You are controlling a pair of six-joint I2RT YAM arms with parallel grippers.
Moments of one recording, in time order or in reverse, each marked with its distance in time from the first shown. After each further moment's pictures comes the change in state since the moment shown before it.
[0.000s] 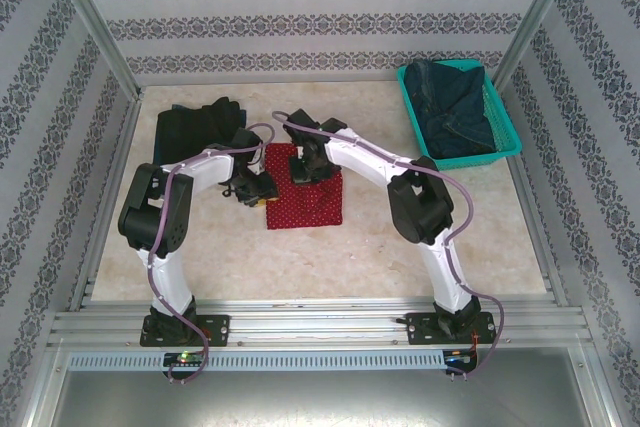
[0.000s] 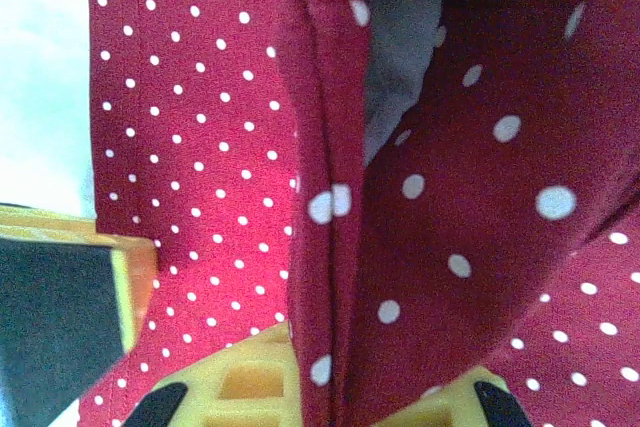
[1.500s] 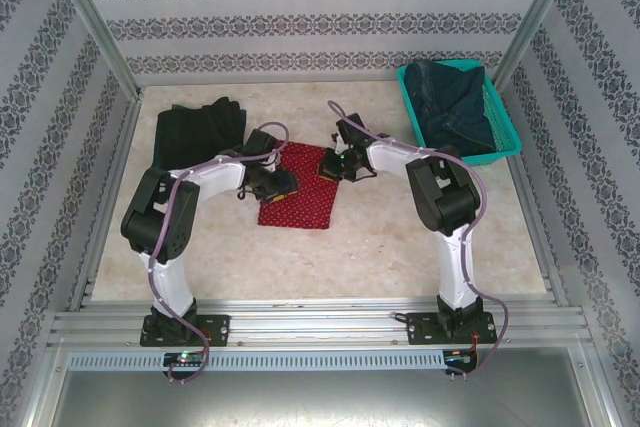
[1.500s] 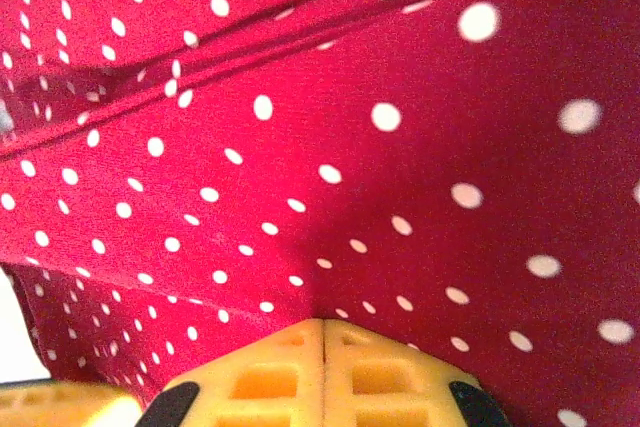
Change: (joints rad) left arm -0.098 -0.007 -0.007 0.185 -0.026 -0.105; right arm -0.235 -0.094 -0.493 0.631 -0.326 0.202
